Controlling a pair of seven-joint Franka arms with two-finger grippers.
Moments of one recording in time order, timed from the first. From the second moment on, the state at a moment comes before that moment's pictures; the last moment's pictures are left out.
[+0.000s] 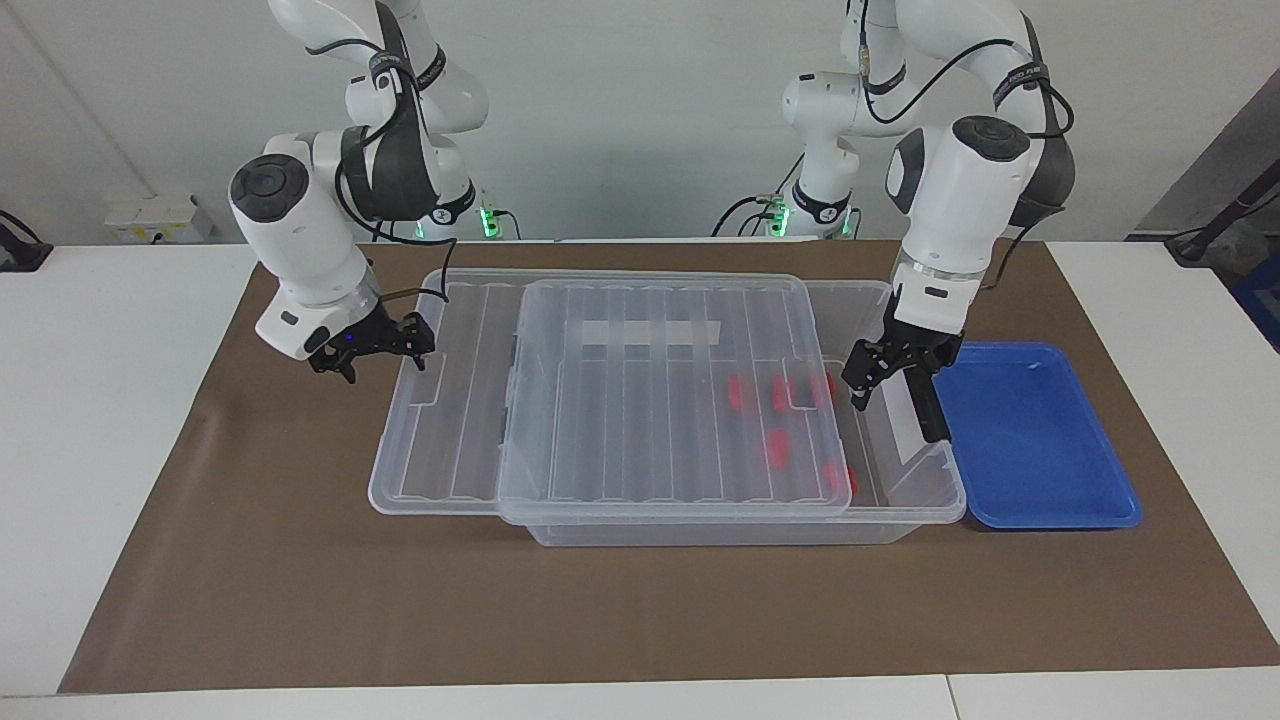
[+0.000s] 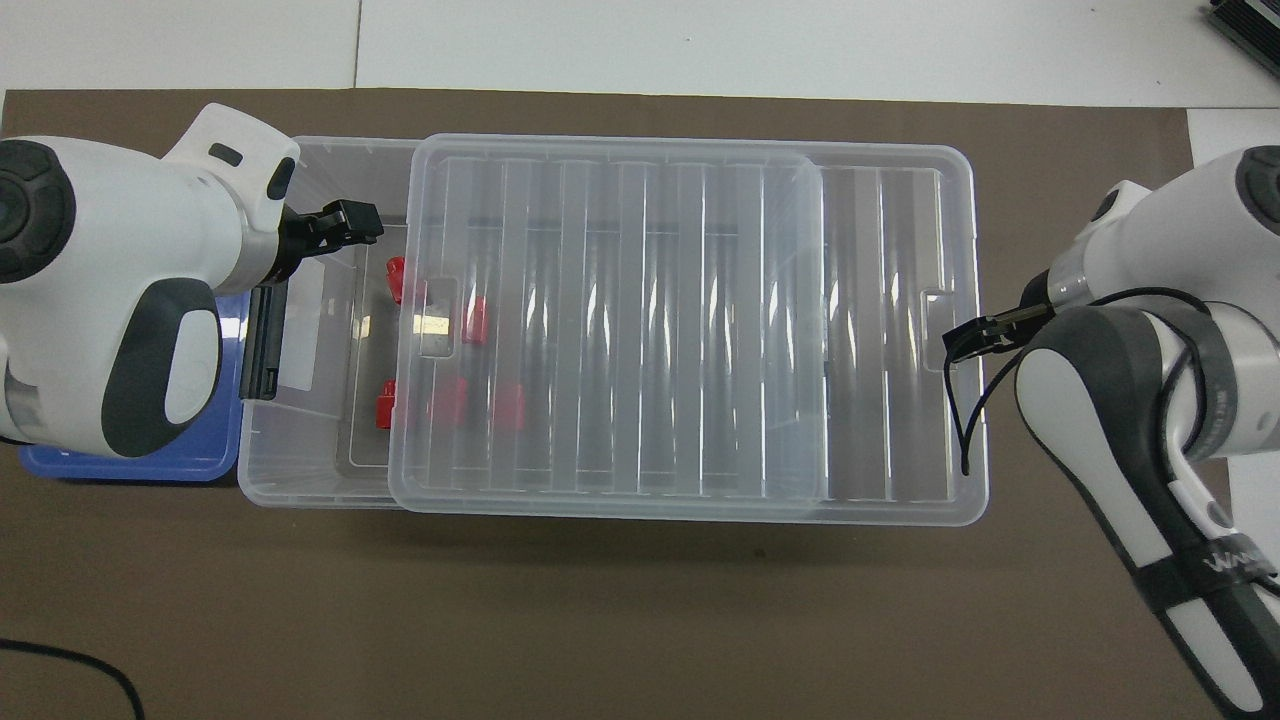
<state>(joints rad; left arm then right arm) -0.20 0.11 -0.04 -1.83 0.03 2.22 -0.50 0.02 0.11 0.03 -1.86 -0.02 1.89 -0.15</state>
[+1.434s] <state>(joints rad) -0.25 0.35 -0.04 -1.89 0.26 2.48 -0.87 0.02 0.01 -0.08 -1.85 -0.02 1.80 -0.25</state>
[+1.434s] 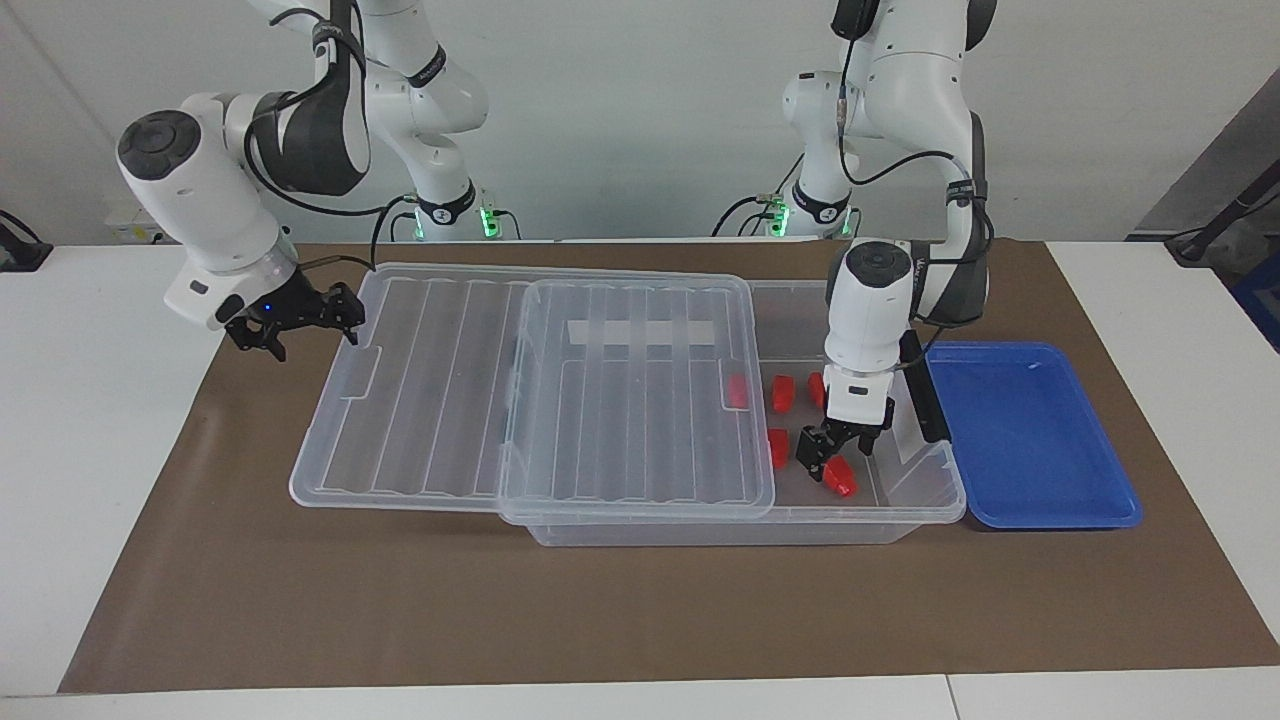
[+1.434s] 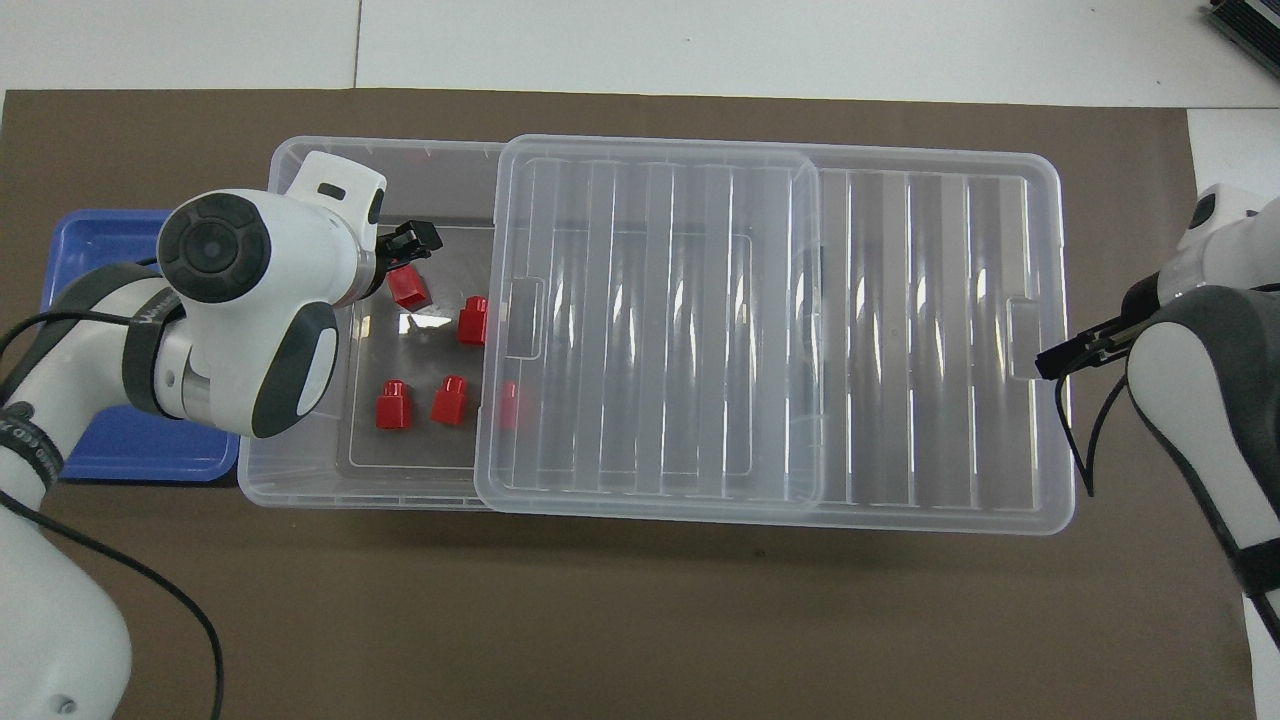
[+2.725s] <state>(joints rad) -0.24 0.41 -0.04 -1.93 0.35 2.58 -0.87 -0.01 -0.04 0.04 -1.58 -0.02 1.56 0.13</state>
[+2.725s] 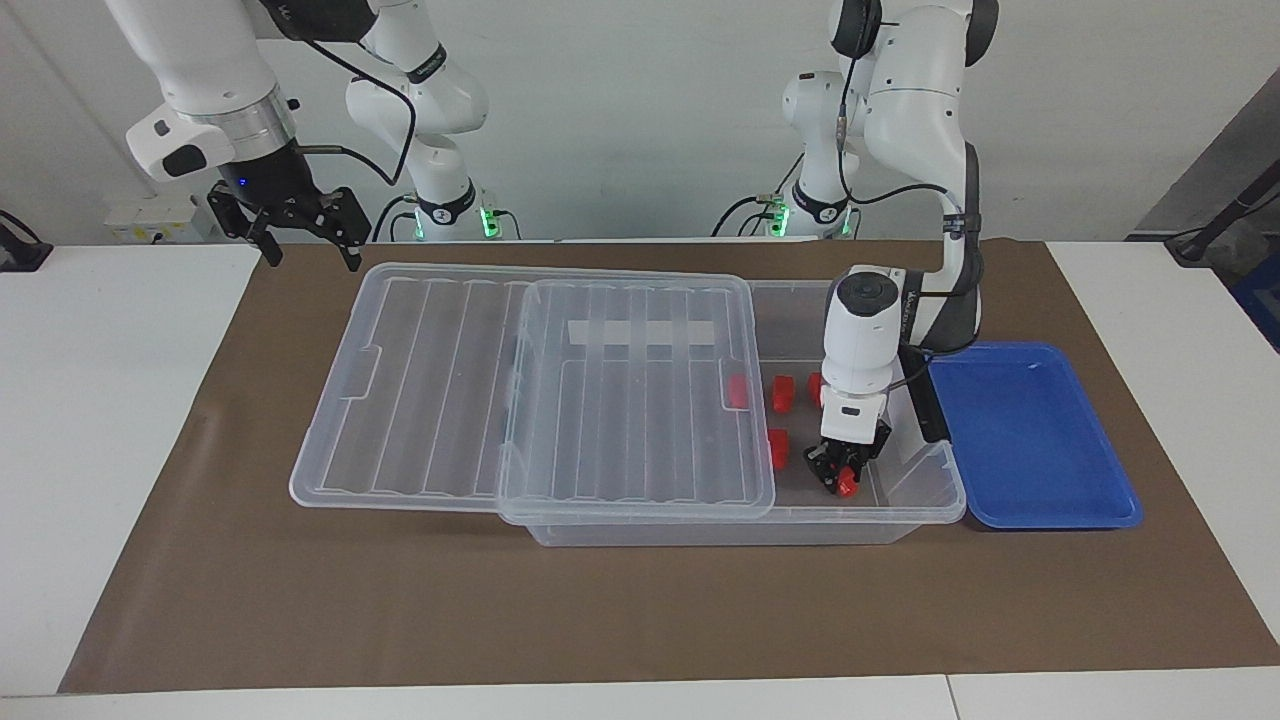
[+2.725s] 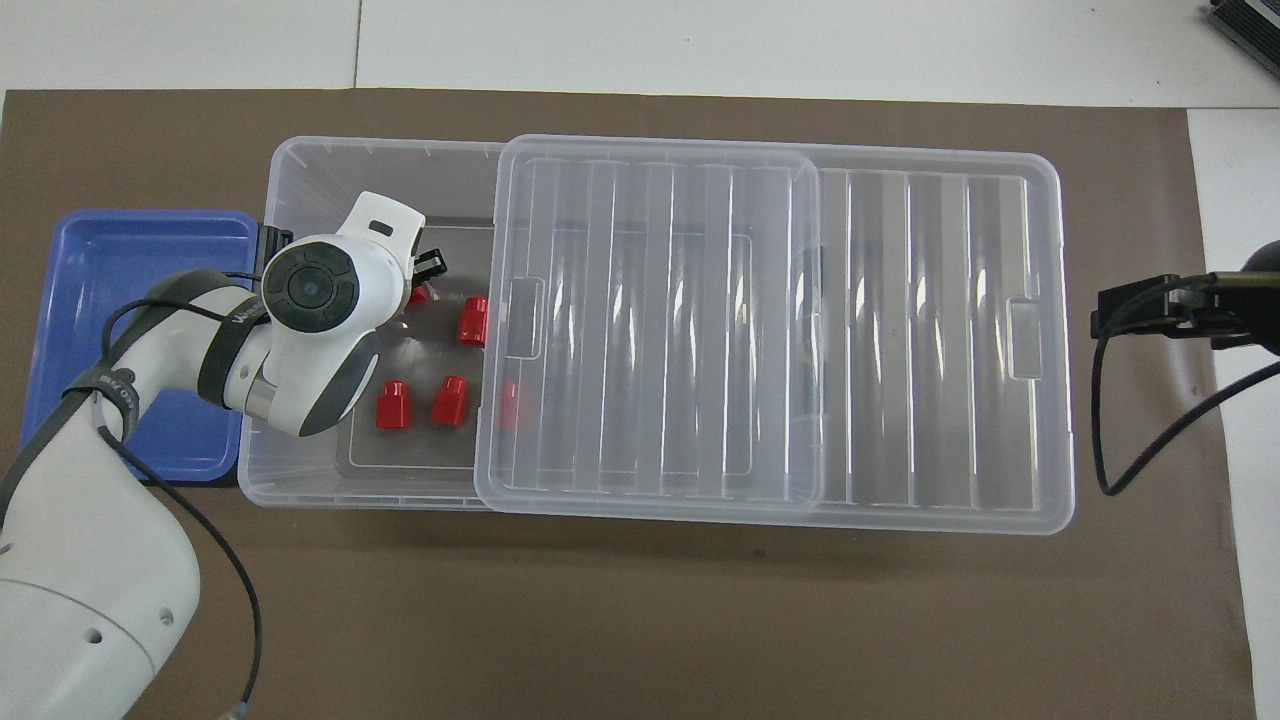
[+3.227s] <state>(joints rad) -0.25 0.39 -0.06 -1.79 0.35 2.31 -0.86 -0.01 -0.02 0.04 -1.57 -0.02 1.55 0.13</state>
